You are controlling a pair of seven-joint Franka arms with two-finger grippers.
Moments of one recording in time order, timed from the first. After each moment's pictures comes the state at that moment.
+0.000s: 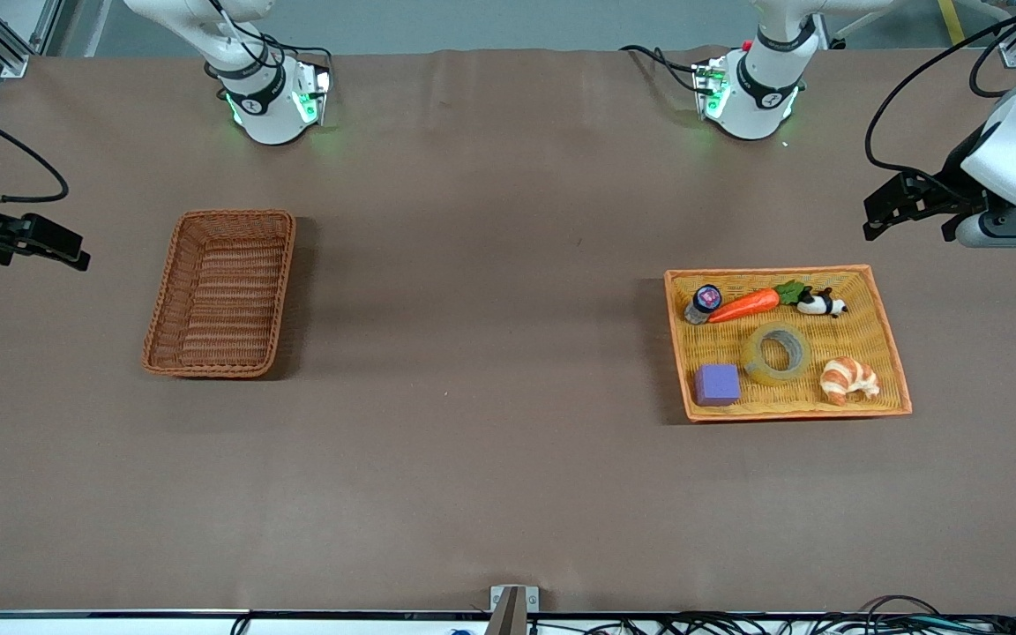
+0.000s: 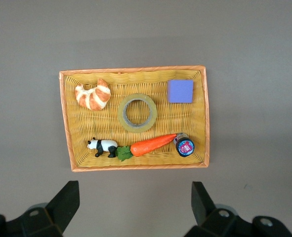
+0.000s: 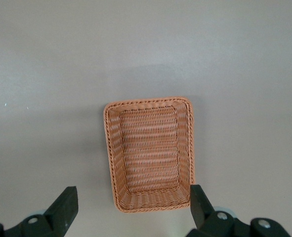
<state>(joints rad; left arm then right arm) -0.08 -0.06 -0.04 -1.67 -0.02 1.64 -0.09 -0.03 0.10 0.02 -1.45 -0.01 1.49 0.07</state>
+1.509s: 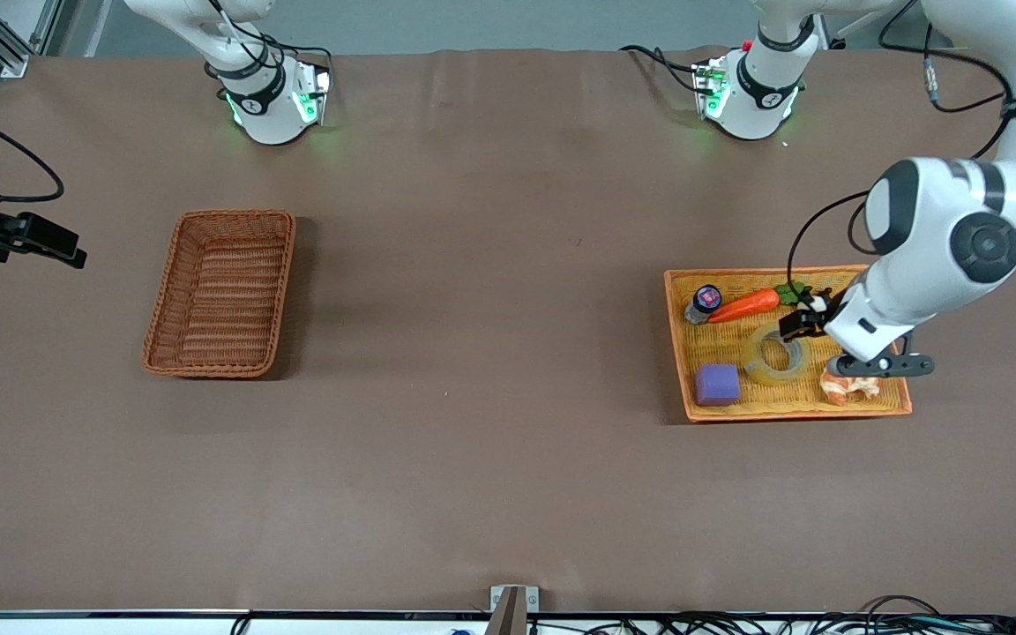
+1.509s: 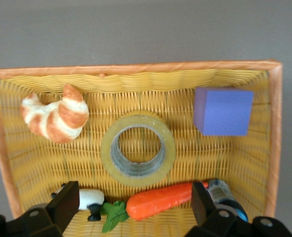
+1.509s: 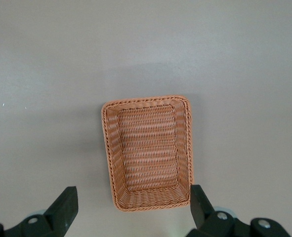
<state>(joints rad) -0.08 0.26 -0.03 -1.96 0.01 2.17 -0.09 -0.04 0.10 0.01 -1.45 -0.01 1.49 0.07</state>
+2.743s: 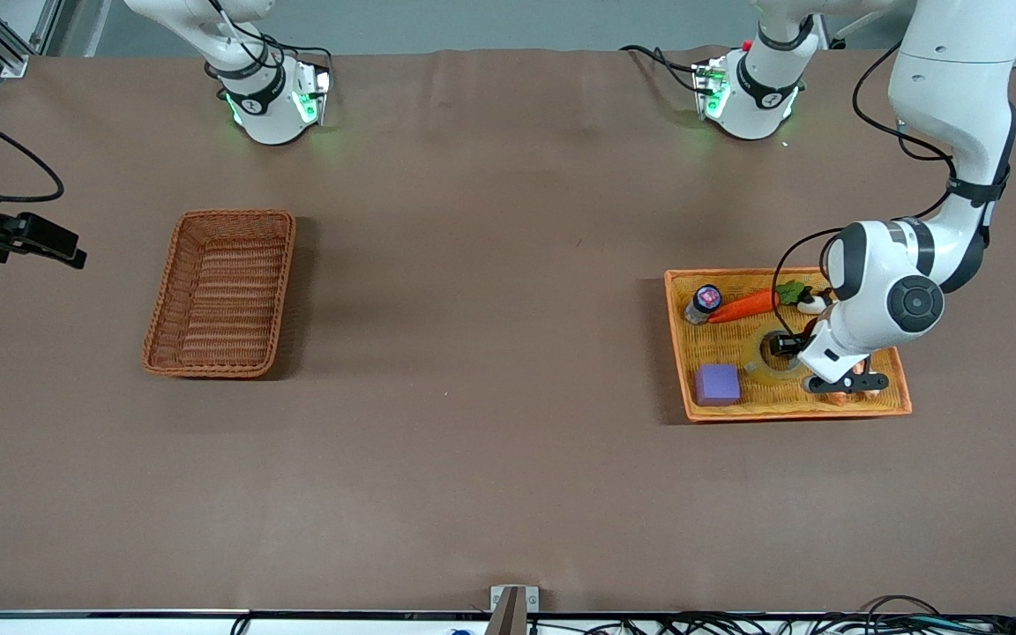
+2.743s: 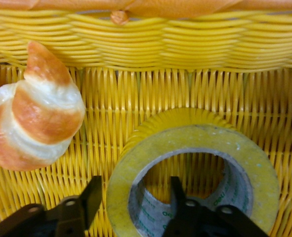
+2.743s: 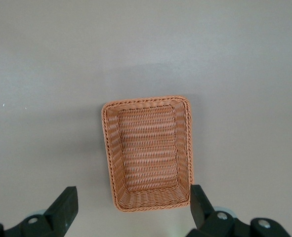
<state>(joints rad) -0.07 0.46 0.04 -2.05 0.02 2.41 -0.09 -0.04 0.10 0.01 -1.45 -0.01 1.49 0.07</state>
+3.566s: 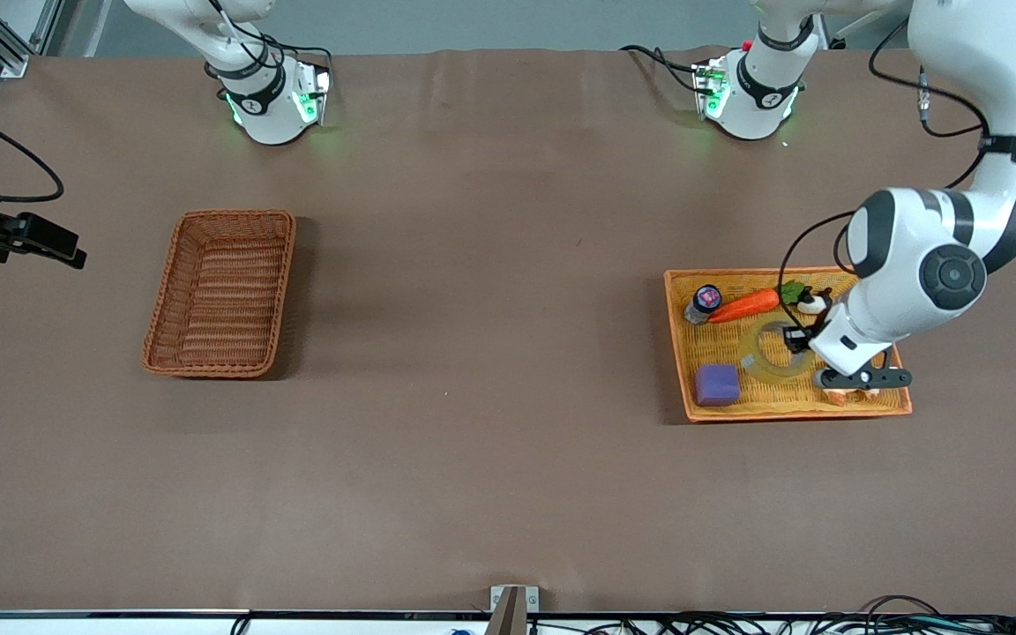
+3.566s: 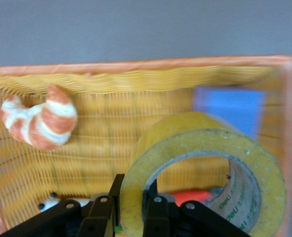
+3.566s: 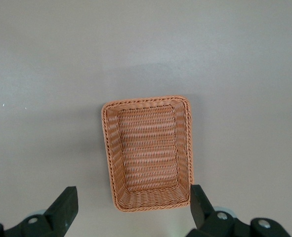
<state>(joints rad) -0.07 0.28 -0.09 -1.93 0.03 2.15 -0.13 -0.04 0.10 0.01 -1.45 -0.01 1.49 0.07</state>
